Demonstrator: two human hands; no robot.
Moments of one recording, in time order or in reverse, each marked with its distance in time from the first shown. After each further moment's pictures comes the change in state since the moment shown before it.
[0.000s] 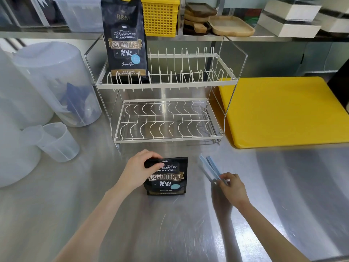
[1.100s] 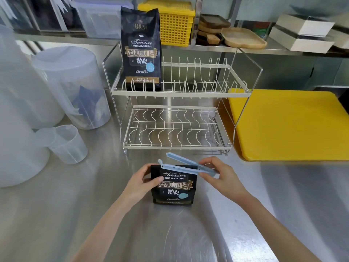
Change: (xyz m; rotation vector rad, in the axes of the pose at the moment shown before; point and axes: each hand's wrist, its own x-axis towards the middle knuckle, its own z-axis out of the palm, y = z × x) left_hand -0.014 -0.032 0.002 -0.531 -0.022 -0.244; right_hand -0.007 -0.099 -0.014 0.055 -0.200 -0.545
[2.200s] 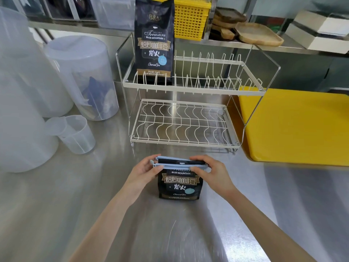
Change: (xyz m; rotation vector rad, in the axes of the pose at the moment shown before) left_hand 0.004 -0.011 -0.011 -0.264 0.033 -0.058; right_hand 0.013 -0.023 0.031 0.135 -0.020 0.087
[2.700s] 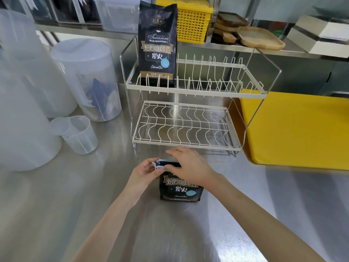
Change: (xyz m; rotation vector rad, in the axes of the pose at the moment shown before) left_hand -0.005 0.001 0.003 -0.034 0.085 0.030; right_hand 0.031 -0.053 0.031 -0.670 -0.273 -0.260
